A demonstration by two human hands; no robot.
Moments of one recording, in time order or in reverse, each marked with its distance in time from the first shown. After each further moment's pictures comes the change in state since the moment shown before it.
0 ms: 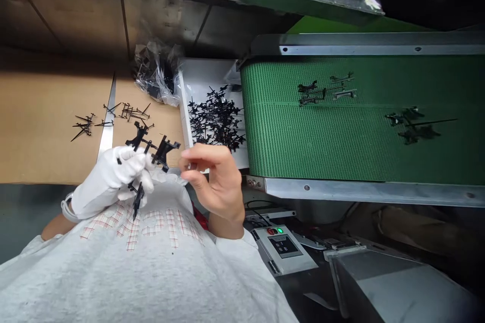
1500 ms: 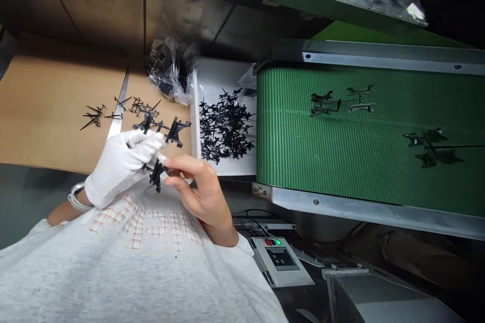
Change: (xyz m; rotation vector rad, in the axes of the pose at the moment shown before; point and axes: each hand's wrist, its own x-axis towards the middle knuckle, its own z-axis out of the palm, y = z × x) left_hand 0.006 0.013 0.024 0.051 0.290 0.237; right_hand -0.013 0.009 0.020 -0.099 -0.167 -0.020
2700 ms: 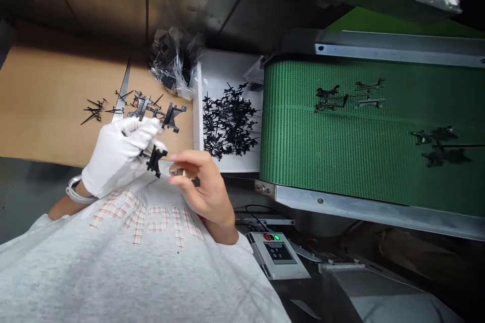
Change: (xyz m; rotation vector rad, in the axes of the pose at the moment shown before) left_hand 0.005 -0.002 -0.008 0.022 0.016 0.091; right_hand -0.006 -0.005 -0.001 0.123 -0.017 0.190
